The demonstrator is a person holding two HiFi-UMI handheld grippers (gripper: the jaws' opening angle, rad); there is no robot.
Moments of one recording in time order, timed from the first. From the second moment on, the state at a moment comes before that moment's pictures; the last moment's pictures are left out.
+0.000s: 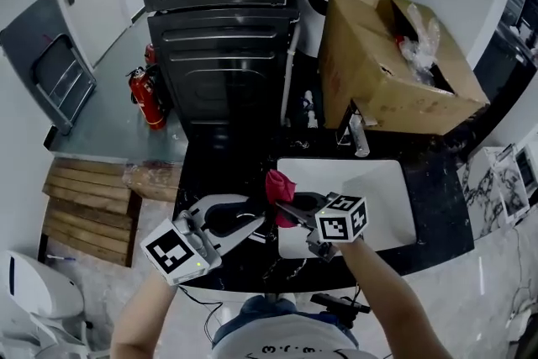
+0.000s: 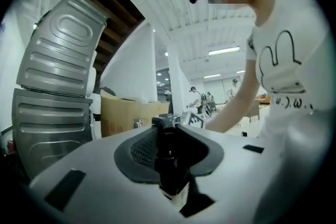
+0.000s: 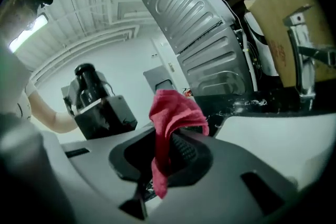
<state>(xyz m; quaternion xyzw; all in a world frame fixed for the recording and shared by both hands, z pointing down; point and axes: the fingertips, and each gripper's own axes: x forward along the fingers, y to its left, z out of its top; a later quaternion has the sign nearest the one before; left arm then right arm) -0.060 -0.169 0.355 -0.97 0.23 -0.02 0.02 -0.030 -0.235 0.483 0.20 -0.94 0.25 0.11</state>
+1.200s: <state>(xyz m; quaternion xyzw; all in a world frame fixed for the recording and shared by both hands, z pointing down) -0.071 -0.235 0.277 -0.93 0.33 0.10 -0.10 -0.093 -0.154 0.405 0.13 -0.98 0.17 -0.04</state>
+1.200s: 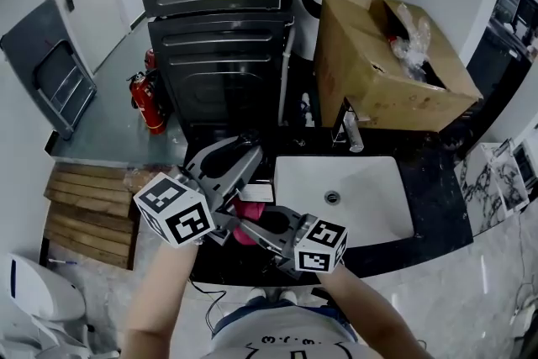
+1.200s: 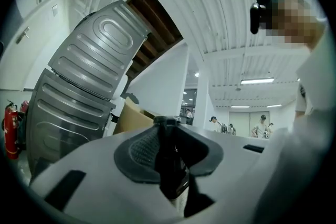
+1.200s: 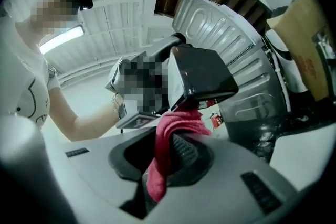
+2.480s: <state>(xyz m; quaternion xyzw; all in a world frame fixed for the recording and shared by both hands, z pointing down) -0.097 -0.246 0.309 -0.91 0.40 0.10 -0.08 -0.020 -0.185 0.395 0.26 -0.96 0.14 0.03</state>
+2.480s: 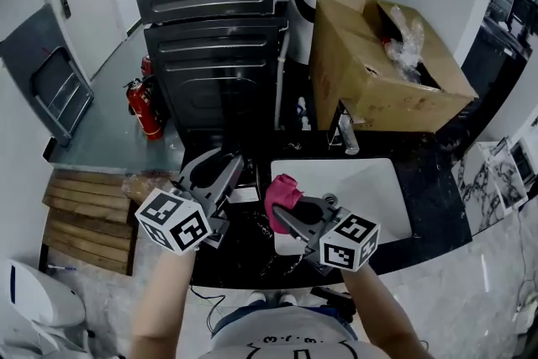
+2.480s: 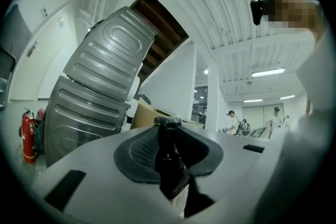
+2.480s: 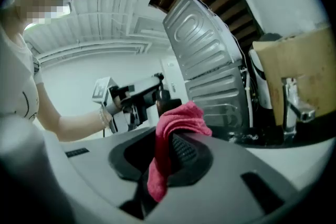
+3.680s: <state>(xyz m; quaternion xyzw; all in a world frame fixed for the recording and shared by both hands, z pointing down) -0.080 -0.219 0.422 -0.89 0.44 -0.09 0.02 -0.018 -0.244 0.395 0.37 -0.92 0.12 0.10</state>
